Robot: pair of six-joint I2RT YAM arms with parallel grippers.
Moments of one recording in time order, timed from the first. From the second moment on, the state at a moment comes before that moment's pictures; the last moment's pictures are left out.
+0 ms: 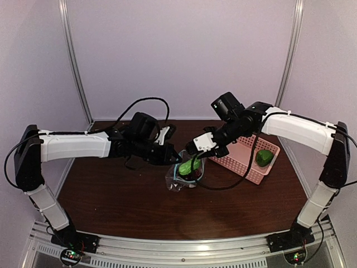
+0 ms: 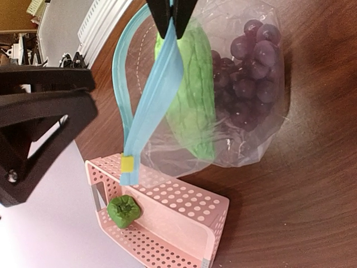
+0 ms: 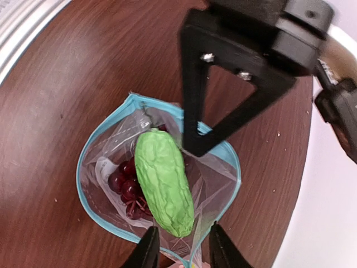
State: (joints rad) left arm -0.84 1.68 1.19 -0.19 0.36 -0.58; right arm 0.75 1.71 1.52 -0.76 -0.35 -1.31
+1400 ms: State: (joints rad) left arm -0.83 1.68 1.15 -0.05 0.49 -0.72; right arm 0.36 1.51 1.33 -0.63 -0.38 -0.80
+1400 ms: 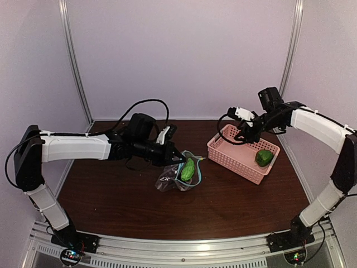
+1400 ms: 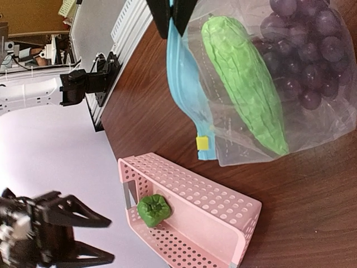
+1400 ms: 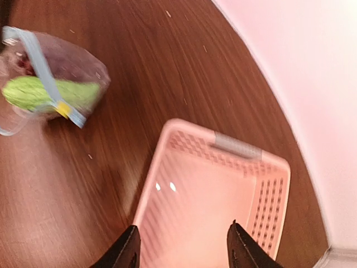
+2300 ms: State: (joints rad) left arm -0.83 1.68 1.15 -0.07 0.49 -0.67; right arm 0.16 1.85 1.40 -0.81 0.17 -0.51
